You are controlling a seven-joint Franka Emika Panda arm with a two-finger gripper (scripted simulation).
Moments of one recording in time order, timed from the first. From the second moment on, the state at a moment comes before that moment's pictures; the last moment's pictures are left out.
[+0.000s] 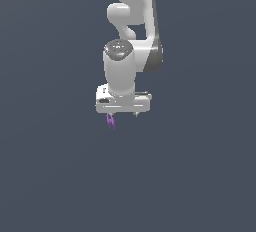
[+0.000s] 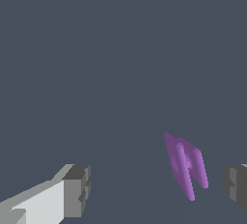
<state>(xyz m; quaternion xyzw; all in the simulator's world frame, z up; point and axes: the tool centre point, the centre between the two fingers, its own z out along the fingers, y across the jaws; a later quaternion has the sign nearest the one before) 0.002 -0.017 0.158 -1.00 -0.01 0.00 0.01</state>
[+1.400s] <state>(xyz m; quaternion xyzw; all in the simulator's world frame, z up) -0.042 -0.086 0.087 -0.99 -0.12 0.00 0.00</state>
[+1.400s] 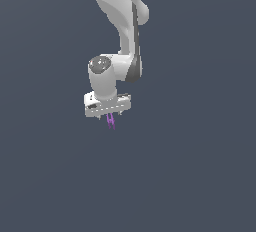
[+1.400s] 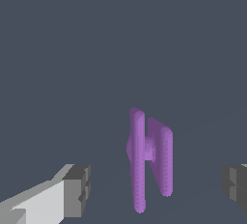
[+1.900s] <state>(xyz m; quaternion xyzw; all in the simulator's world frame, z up) -0.044 -0.086 0.048 -0.99 -0.12 0.00 0.00</state>
